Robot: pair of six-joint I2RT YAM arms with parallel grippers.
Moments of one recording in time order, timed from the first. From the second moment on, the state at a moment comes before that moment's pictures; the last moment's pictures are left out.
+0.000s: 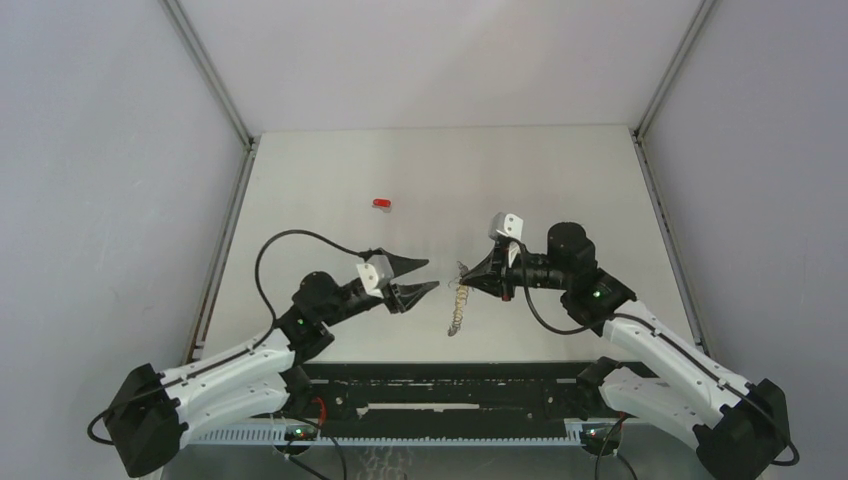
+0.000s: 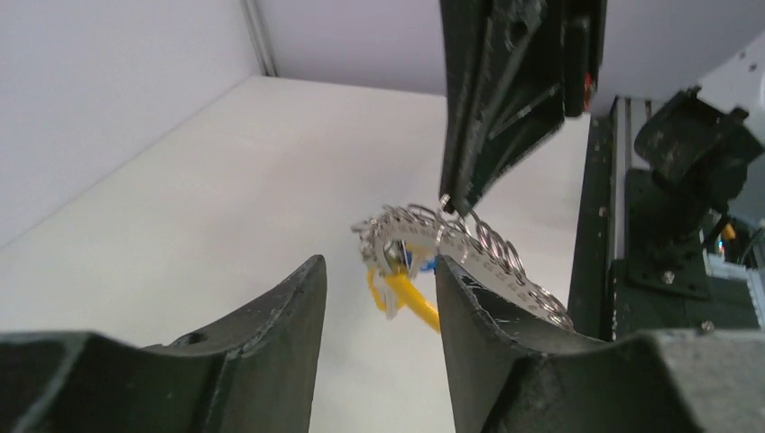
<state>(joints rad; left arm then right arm) -0.86 0.87 0.37 0.61 0.33 0.05 0.60 0.90 0.66 -0.03 -0.76 -0.01</state>
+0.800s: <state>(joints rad) -0.81 0.98 0.36 0.74 0.48 -0.23 0.66 0.90 0.66 -0.05 -0.61 -0.08</state>
